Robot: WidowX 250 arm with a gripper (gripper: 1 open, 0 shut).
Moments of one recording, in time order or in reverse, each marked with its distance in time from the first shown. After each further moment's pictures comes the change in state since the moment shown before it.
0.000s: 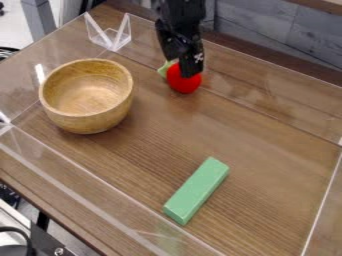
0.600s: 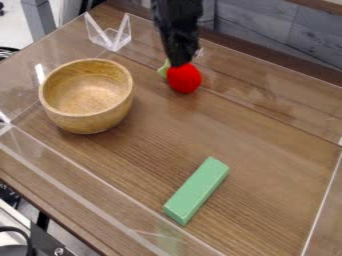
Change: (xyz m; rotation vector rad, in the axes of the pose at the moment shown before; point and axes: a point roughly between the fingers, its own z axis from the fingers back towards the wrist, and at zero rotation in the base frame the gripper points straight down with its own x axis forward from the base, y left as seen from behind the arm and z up) arm 0.008 -0.004 0.026 0.033 -0.019 0.030
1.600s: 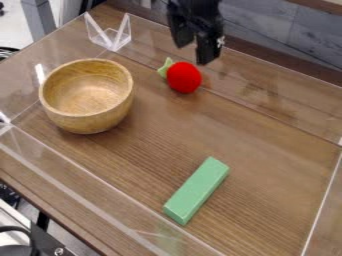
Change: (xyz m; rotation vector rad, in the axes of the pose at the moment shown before) arm 0.007 -0.010 -0.006 0.020 0.035 0.119
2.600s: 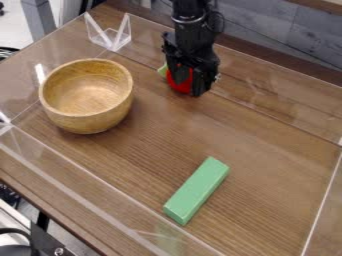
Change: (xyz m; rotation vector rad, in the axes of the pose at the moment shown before) arm -0.010 0.007 -0.053 -0.016 0.089 0.071
